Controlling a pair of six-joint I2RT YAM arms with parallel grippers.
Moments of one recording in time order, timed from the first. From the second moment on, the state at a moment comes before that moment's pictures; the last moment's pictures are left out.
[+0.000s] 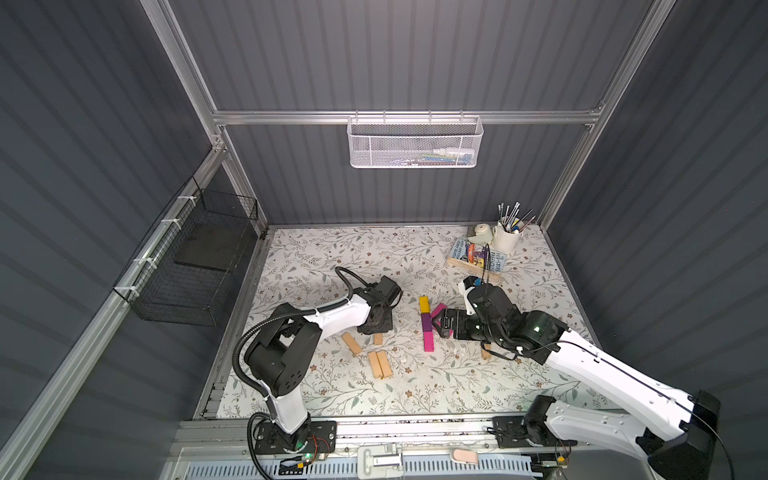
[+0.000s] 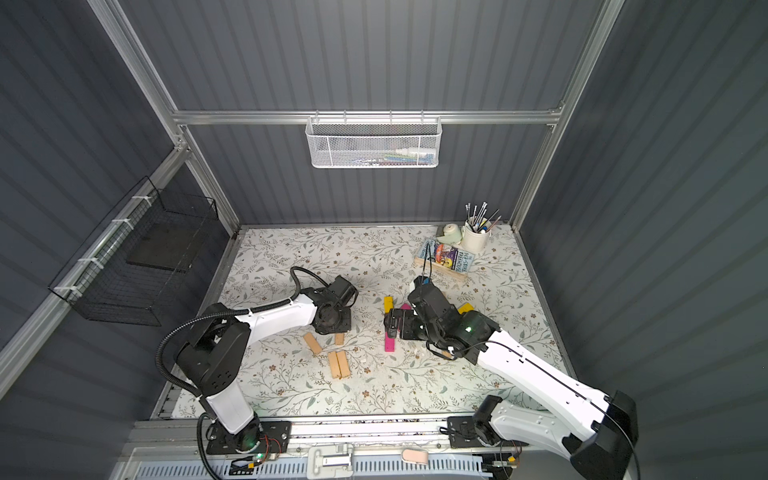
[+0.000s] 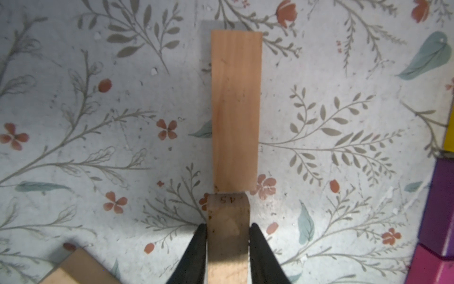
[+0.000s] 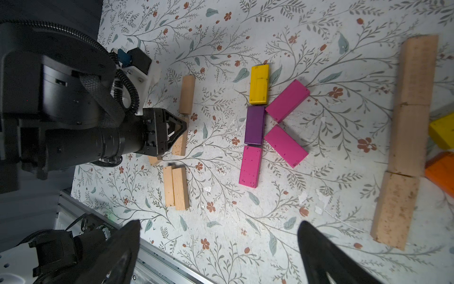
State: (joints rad) left arm -0.71 1.76 1.09 -0.62 -0.11 -0.69; right arm 0.80 1.06 0.94 -0.70 0.03 0.75
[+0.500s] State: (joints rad) left arm -0.70 1.76 1.09 -0.62 -0.09 -0.69; right arm 0.80 1.06 0.94 -0.70 0.03 0.75
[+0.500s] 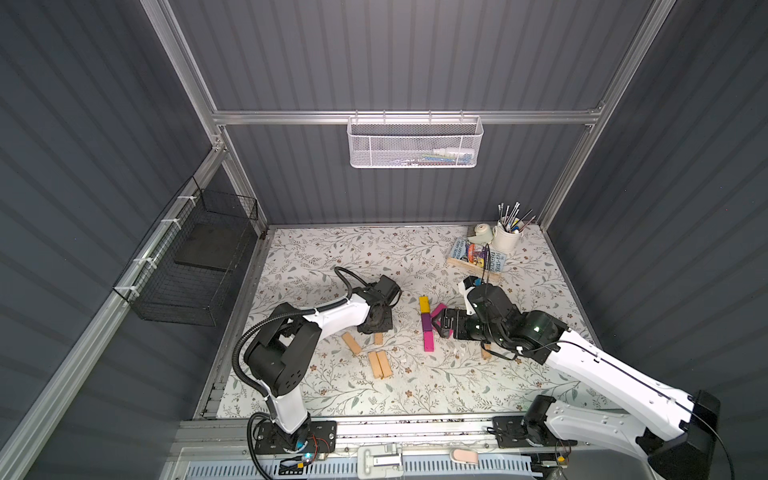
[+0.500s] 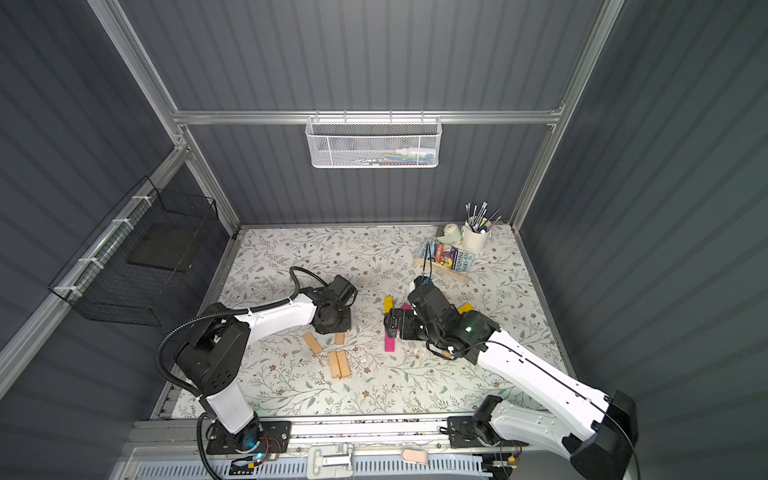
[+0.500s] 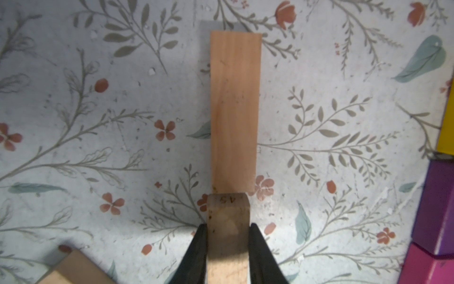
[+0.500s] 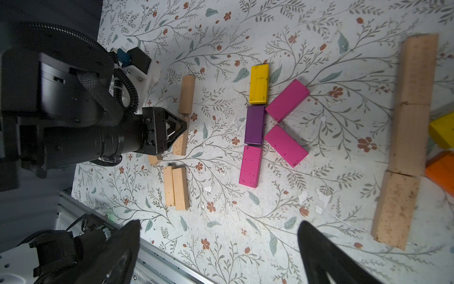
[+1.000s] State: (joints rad) left arm -0.70 1.78 1.09 -0.62 -0.09 -0.69; right arm 0.80 1.06 0.94 -0.70 0.03 0.75
